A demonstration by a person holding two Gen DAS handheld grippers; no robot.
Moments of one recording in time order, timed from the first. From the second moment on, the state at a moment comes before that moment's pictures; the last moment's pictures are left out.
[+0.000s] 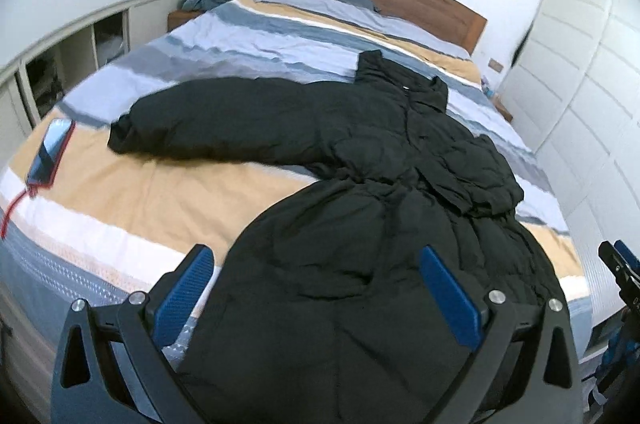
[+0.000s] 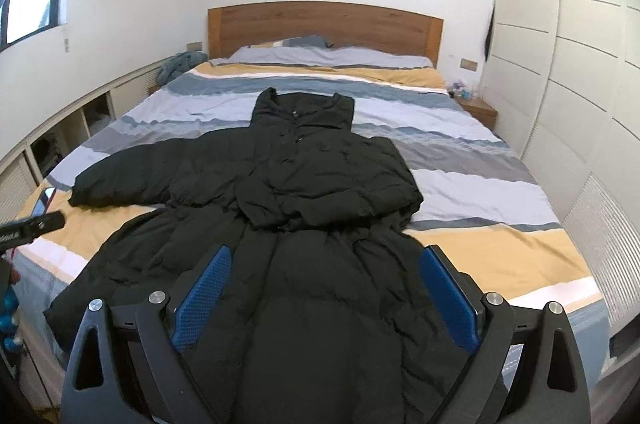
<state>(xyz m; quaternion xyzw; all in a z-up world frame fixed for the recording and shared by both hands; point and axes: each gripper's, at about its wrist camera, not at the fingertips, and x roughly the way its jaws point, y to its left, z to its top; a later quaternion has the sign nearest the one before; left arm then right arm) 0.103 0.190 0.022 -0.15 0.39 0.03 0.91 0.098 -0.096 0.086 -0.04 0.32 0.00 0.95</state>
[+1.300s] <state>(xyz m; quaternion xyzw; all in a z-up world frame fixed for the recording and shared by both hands) 0.291 0.509 -0.146 -0.50 0.36 0.17 0.77 0.208 -0.103 -0.002 -0.05 0.43 -0.07 0.90</state>
